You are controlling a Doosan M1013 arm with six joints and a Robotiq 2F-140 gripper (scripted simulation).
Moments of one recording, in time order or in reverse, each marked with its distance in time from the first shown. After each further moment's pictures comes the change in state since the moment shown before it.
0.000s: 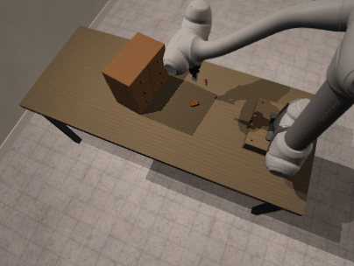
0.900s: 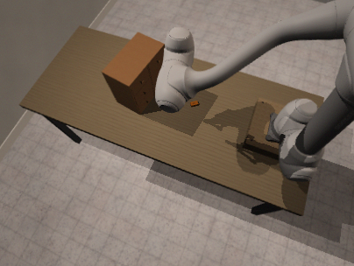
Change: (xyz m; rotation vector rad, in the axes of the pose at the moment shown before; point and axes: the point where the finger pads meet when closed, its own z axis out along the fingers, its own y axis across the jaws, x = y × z) arm -0.013 -0.158 -0.003 0.002 0.000 0.000
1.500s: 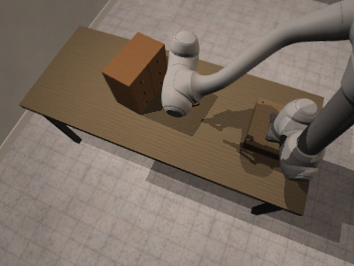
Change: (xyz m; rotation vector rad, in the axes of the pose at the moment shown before) arm 0.005 -0.001 0.005 0.002 0.075 0.000
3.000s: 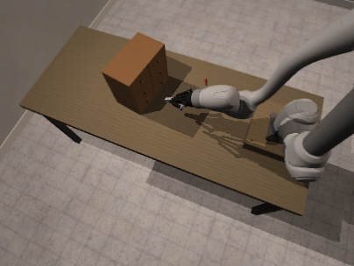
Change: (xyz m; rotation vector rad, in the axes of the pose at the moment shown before) arm 0.058 0.000 0.067 0.021 0.775 -0.004
